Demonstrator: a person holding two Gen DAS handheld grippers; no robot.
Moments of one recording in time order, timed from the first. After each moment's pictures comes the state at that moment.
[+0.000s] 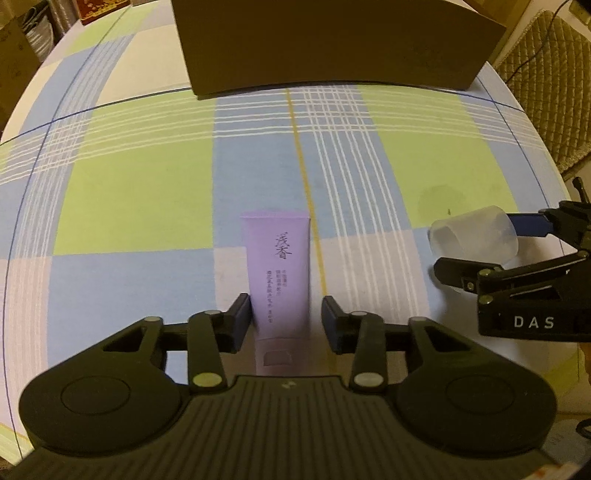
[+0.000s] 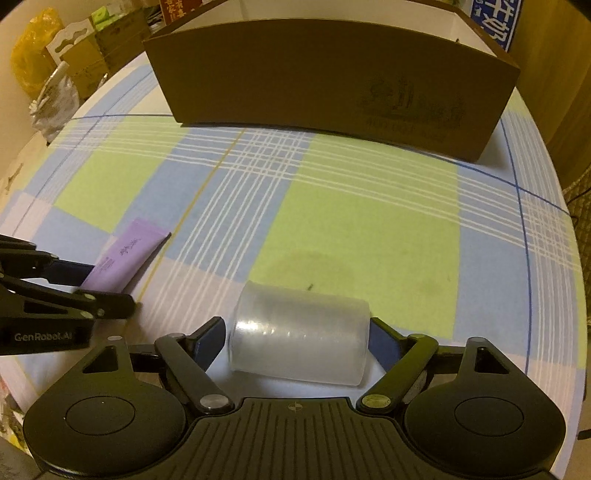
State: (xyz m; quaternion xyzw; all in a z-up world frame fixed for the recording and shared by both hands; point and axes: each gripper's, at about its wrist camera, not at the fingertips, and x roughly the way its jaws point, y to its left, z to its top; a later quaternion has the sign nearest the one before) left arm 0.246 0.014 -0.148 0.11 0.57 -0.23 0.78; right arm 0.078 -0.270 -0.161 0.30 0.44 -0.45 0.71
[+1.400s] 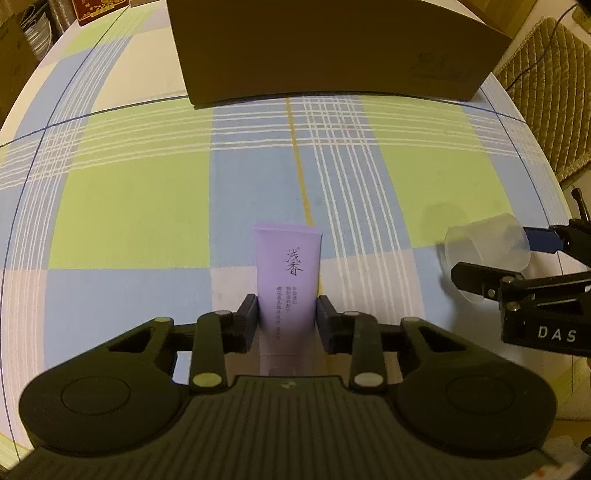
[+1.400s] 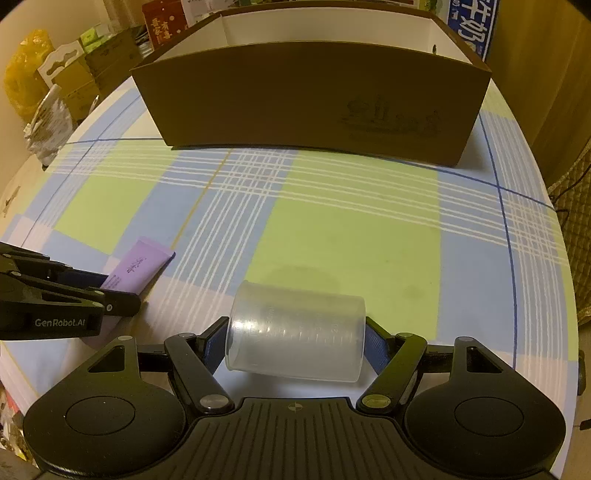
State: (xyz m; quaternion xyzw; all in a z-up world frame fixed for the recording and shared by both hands) left arm 0.253 0.011 -0.155 0.10 0.57 -0.24 0.78; right arm 0.066 -0.269 -0.148 0.32 0.41 -0.48 0.71
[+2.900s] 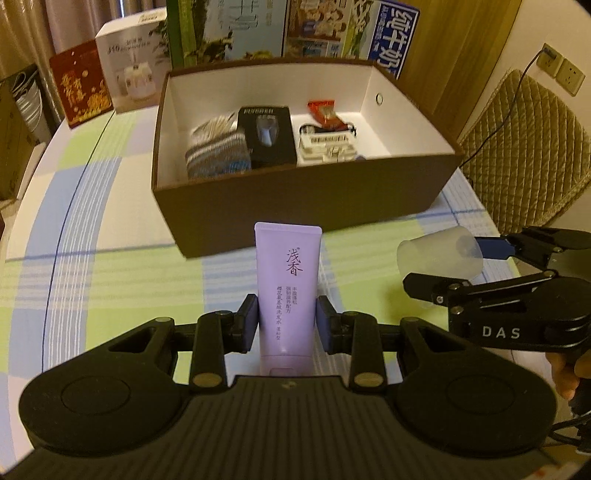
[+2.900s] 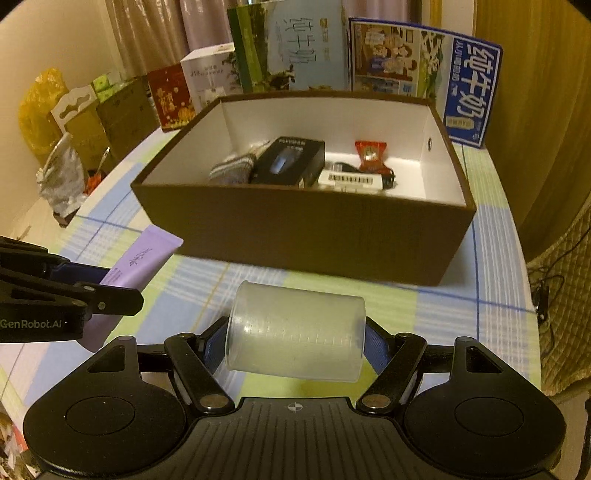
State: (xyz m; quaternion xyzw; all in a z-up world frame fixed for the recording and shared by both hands) left arm 0.292 -0.011 -0.063 0.07 0.48 -0.28 0.83; right arm 0.061 -0.330 -0.075 0.27 0.35 -0.49 0.75
